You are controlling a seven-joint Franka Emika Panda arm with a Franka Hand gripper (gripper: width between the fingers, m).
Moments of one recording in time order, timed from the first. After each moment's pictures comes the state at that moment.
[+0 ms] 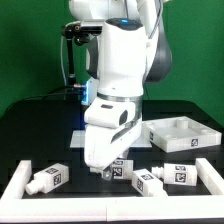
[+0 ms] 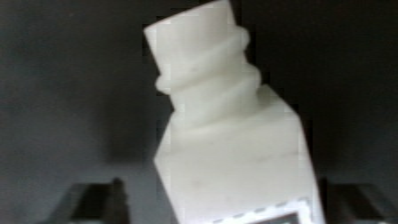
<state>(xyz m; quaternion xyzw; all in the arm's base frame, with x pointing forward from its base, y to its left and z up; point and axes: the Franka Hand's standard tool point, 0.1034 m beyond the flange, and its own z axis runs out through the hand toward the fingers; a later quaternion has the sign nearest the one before) 0.533 -0.035 0.009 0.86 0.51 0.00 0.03</state>
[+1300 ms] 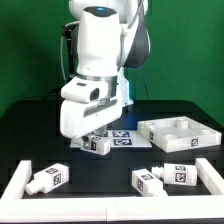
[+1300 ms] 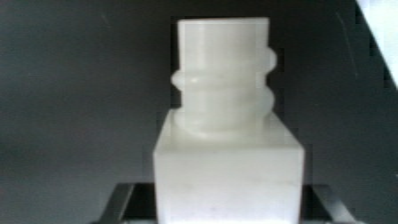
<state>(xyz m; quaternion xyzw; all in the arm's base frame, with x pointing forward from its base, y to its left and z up) 0.438 -0.075 0.029 0.88 0.47 -0.01 0.03</state>
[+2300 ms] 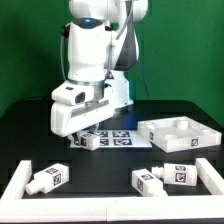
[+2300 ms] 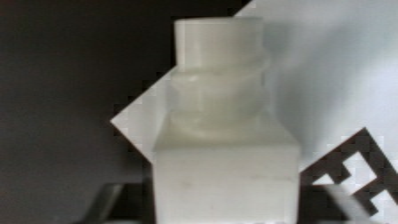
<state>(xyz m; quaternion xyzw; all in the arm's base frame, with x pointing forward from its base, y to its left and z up) 0.355 -0.093 0.006 0.91 0.41 -0.03 0.01</state>
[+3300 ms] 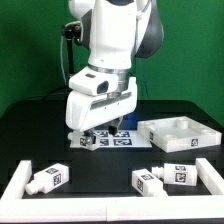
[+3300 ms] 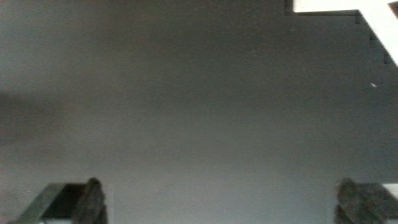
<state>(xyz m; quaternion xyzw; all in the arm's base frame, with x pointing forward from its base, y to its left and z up) 0.458 -0.055 0.053 0.91 0.41 -0.05 0.03</state>
